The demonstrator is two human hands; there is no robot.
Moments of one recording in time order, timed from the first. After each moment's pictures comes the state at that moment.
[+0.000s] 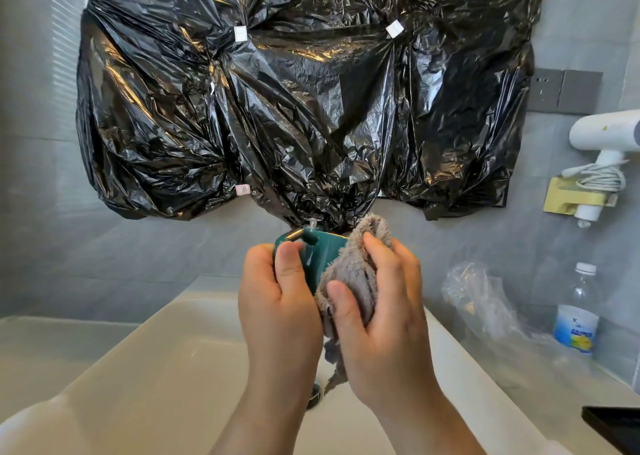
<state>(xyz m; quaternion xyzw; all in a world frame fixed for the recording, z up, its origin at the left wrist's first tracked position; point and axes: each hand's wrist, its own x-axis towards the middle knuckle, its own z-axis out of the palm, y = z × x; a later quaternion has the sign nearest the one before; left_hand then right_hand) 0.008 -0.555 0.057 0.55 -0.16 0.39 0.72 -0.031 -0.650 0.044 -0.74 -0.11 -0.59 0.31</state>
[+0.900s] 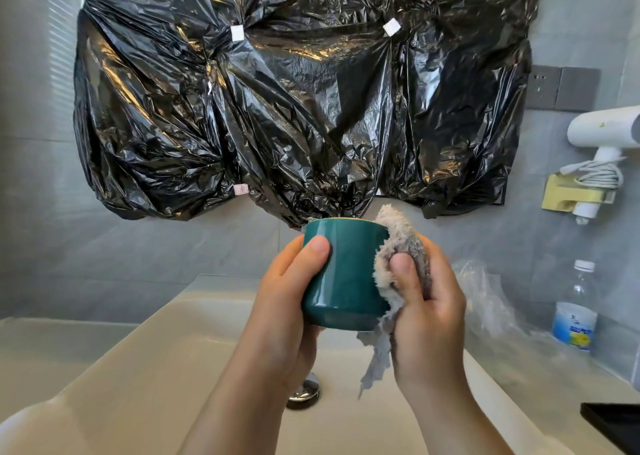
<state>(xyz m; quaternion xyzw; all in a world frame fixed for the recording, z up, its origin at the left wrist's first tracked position) 0.006 -0.546 0.065 0.45 -0.30 -0.05 0.84 -0.035 -0.670 0.055 -0.61 -0.14 -0.54 0.56</state>
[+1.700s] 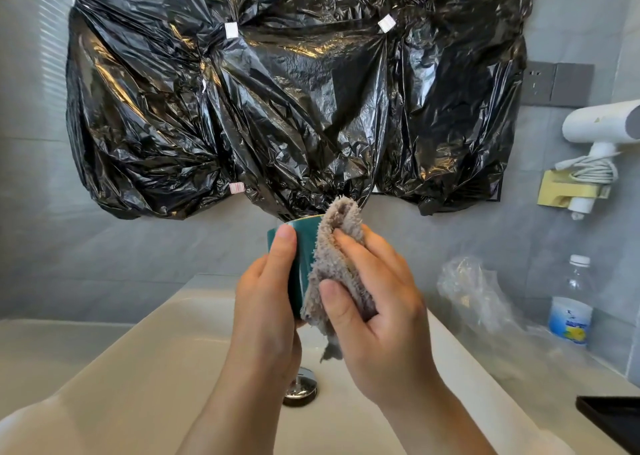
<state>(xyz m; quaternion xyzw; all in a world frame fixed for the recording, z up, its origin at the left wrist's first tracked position) 0.014 -0.549 0.062 0.44 -0.23 0.01 0.87 -0.037 -0.655 0.052 -0.73 -0.20 -0.59 0.29</state>
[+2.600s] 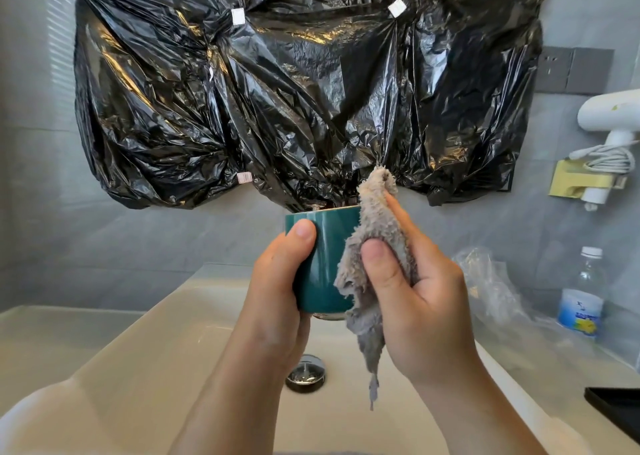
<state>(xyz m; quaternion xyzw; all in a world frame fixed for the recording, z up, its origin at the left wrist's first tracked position) 0.017 -0.541 0.058 0.42 -0.37 0.01 0.83 -0.050 -0.661 0.066 -0.70 -0.21 -0.51 0.46</state>
